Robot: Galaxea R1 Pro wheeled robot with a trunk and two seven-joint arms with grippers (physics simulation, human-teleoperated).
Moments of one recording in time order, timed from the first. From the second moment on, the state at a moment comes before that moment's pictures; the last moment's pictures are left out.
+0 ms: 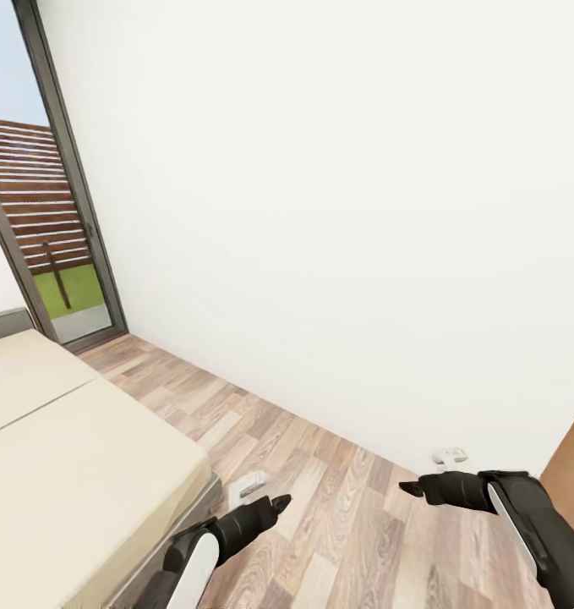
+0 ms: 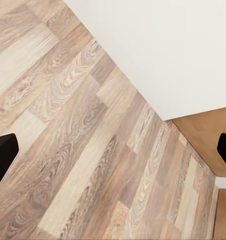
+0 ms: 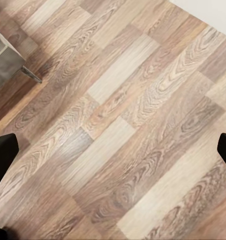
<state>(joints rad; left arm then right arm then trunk) -0.22 -0.15 -0.19 -1.18 0.65 0.57 0.07 -0.40 -0.31 -0.05 -1.11 0.00 0.78 0.64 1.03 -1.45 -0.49</state>
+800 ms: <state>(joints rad) -0.22 -0.15 -0.19 -1.18 0.65 0.57 0.07 -0.40 -0.30 -0.05 -1.11 0.00 0.78 0.58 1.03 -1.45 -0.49</state>
